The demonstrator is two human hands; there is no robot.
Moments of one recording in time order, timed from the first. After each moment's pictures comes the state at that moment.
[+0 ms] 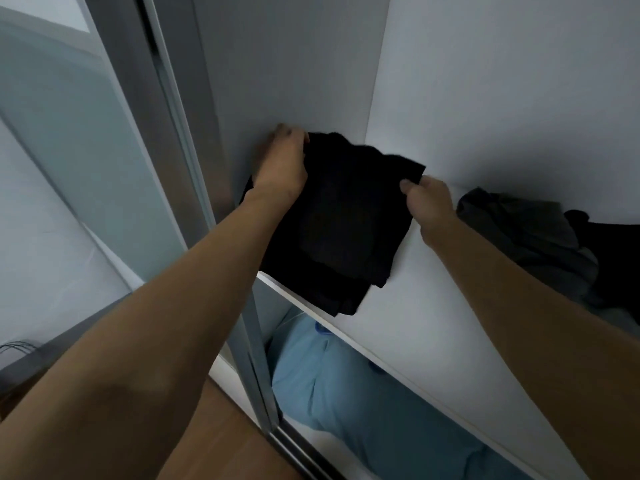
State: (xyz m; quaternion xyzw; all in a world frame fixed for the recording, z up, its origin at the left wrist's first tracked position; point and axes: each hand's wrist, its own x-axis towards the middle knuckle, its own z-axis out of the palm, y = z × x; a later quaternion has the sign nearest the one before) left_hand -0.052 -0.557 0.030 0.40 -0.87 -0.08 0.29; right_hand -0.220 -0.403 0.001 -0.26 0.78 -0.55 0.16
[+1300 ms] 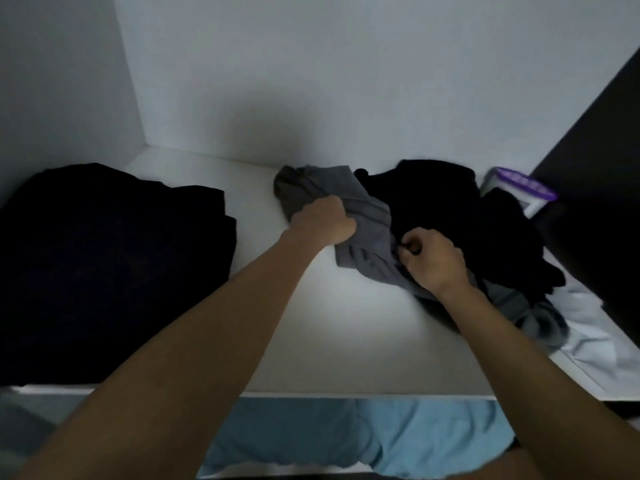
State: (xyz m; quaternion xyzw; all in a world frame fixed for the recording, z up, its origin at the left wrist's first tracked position) left_hand -0.247 -0.353 -0.012 0.07 -0.94 -0.34 0.01; right_hand -0.270 -0.139 -0.033 -0.11 0.98 -0.16 -0.06
